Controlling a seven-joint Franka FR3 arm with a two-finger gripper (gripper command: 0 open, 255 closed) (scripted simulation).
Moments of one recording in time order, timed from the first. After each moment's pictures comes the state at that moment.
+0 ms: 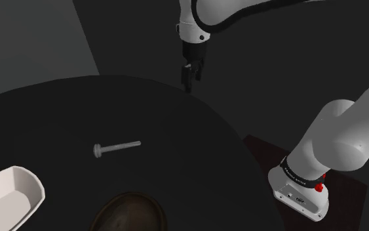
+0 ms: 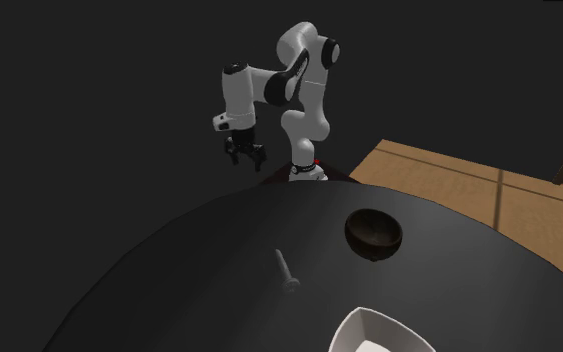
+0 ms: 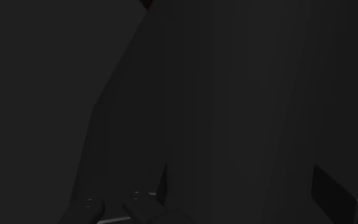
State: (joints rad) arm 0.15 -0.28 0.18 -2.18 0.05 1.86 -0.08
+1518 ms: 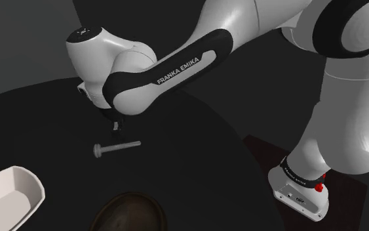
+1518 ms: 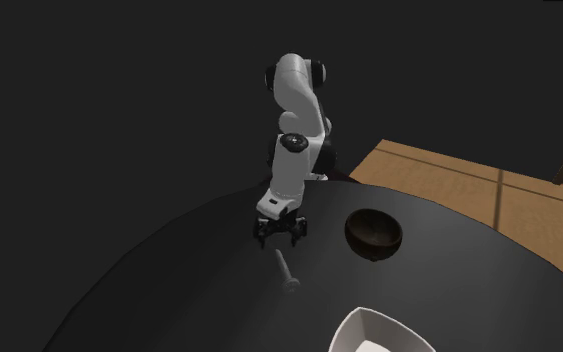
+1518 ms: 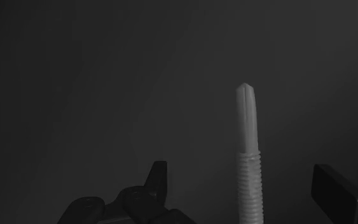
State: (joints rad) arm 0.41 0.38 0.38 -1.71 -0.29 2.09 -0.17
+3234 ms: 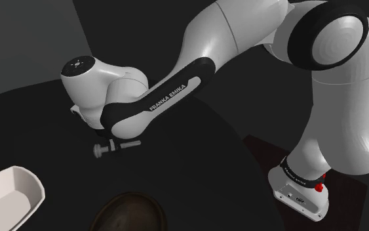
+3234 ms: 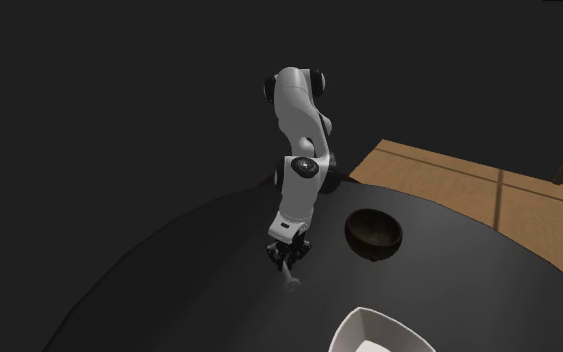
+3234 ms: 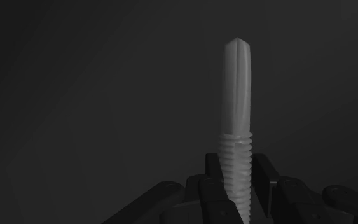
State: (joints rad) arm 0.46 0.51 0.37 -1.66 -0.38 2.17 -0.17
